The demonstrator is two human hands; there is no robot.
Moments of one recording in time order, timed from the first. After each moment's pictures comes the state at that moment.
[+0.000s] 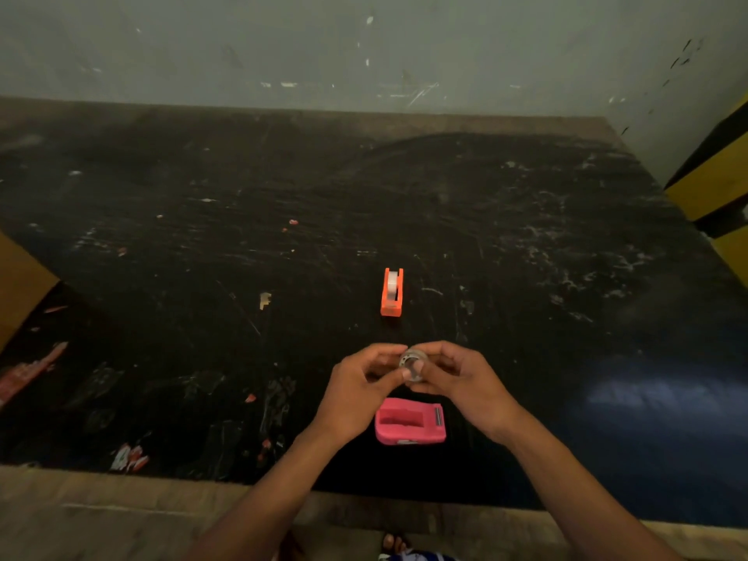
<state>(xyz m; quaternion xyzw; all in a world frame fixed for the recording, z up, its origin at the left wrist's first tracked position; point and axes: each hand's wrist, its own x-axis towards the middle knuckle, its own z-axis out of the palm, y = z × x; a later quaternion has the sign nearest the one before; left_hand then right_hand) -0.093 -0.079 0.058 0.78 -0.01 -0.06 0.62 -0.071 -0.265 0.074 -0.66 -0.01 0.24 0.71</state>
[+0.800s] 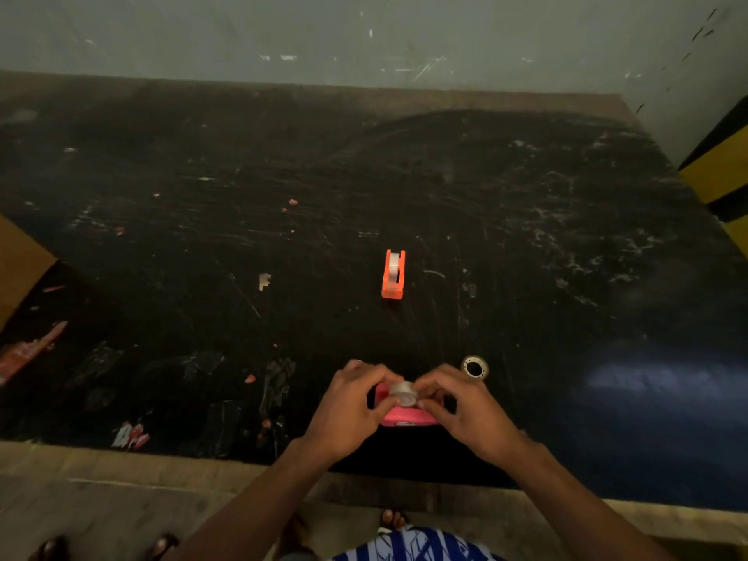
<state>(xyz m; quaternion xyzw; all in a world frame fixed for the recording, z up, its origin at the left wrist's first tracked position) -0.116 -0.068 0.011 0.92 -0.13 -0.02 0.38 -0.101 -0.286 0.023 -0.86 -0.23 0.12 0.45</state>
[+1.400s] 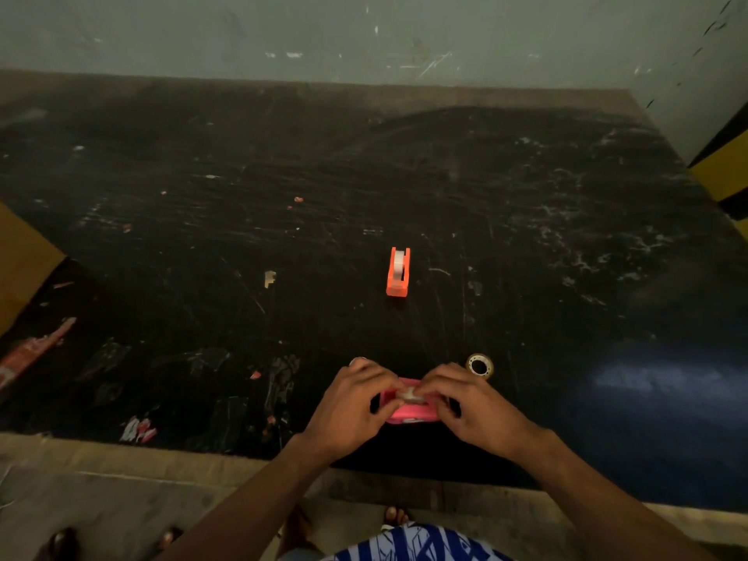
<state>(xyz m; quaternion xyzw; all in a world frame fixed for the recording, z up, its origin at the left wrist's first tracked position) -0.116 -0.058 0.000 0.93 -0.22 0.01 0.31 -0.092 -0.293 0.022 -0.87 -0.35 0.10 0.33</state>
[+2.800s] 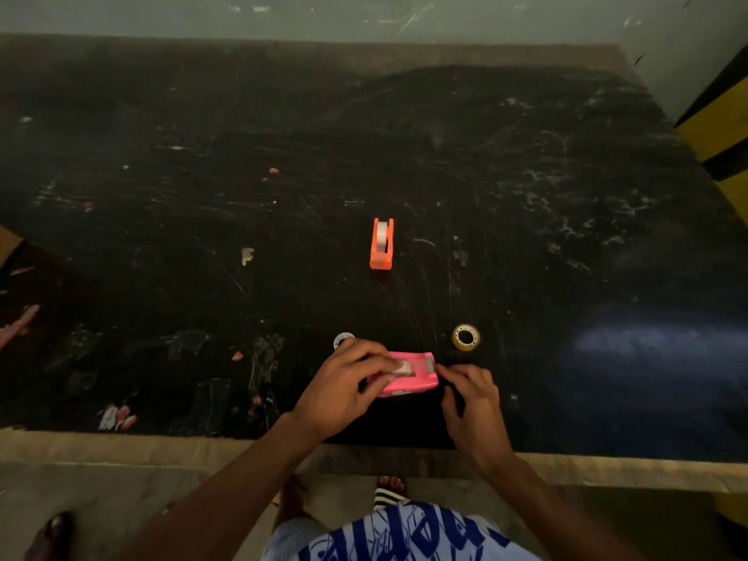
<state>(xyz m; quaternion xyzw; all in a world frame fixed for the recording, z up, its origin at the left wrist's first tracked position) -0.117 -0.061 -0.014 0.90 -0.26 0.04 0.35 -0.151 -0.294 -0.034 -0.95 -0.04 0.00 0.32</state>
